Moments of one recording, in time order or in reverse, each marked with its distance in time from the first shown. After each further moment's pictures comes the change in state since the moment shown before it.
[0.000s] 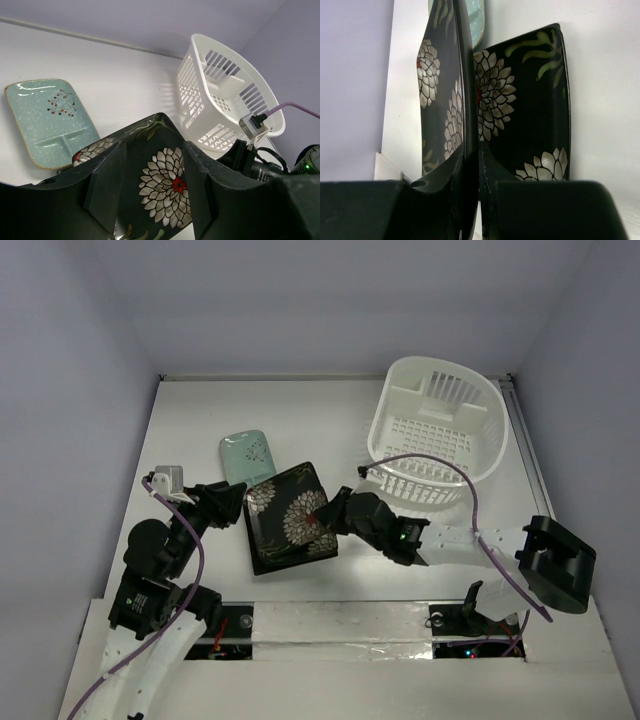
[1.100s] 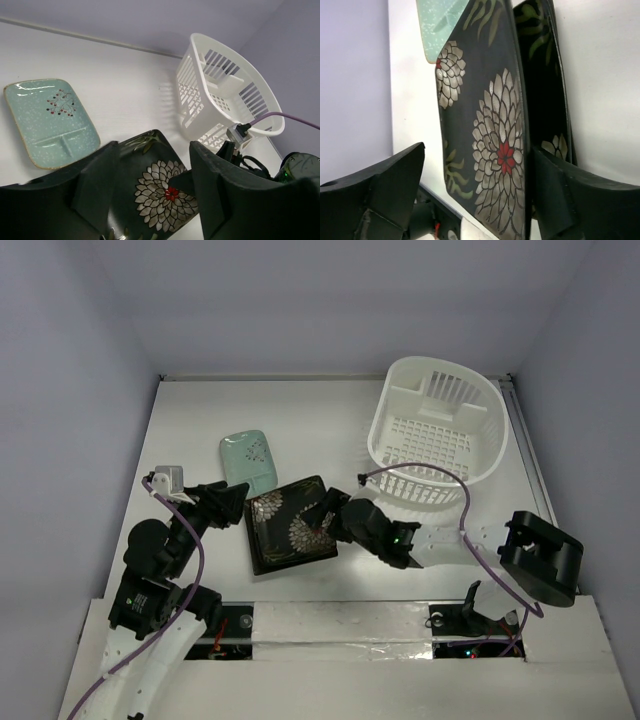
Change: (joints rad) left arm 0.000 0.000 0.000 0.000 0.004 -0.002; right arm 0.011 0.077 -0.035 0.073 -0.006 0.150
